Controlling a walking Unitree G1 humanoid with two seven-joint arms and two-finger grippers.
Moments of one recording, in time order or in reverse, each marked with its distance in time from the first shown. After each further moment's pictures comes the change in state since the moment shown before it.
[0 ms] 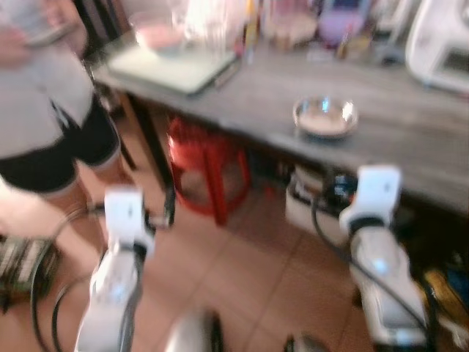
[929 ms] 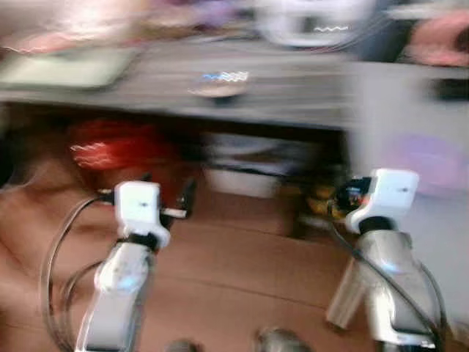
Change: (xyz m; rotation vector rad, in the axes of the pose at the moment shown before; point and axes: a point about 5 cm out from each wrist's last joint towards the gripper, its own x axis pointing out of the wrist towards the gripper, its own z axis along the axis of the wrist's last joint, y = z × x) left arm -0.001 -0.015 0.010 -0.013 -0.065 -0.119; right arm -0.002 -0.005 0.007 0.055 -0.003 0.003
